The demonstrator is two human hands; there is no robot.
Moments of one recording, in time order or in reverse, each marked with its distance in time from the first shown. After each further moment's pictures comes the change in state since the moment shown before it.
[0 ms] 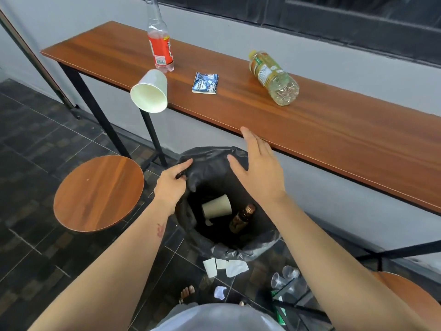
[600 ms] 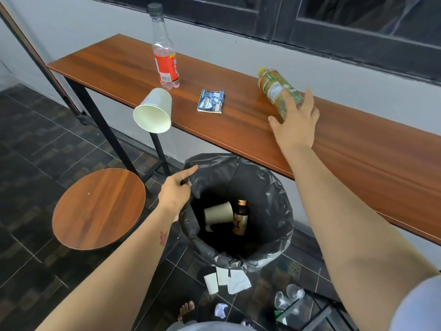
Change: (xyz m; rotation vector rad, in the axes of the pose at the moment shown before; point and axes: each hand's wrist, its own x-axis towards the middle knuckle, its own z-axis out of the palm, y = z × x) left_hand 0.037 0.024 0.006 0.011 0.005 -0.030; right_hand 0.149 0.069 -0.012 -0.183 0.037 0.408
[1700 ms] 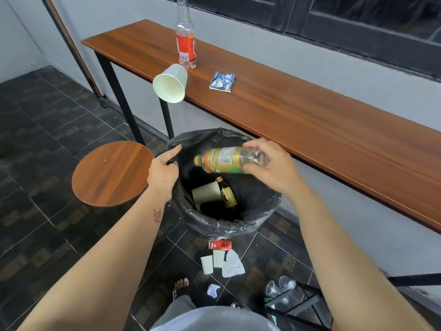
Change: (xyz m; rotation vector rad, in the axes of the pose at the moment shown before) left_hand -0.056 -0.025 -0.023 -0.269 0.259 -0.050; right_hand -0.147 0.023 -0.036 0.470 -0.485 -0.351
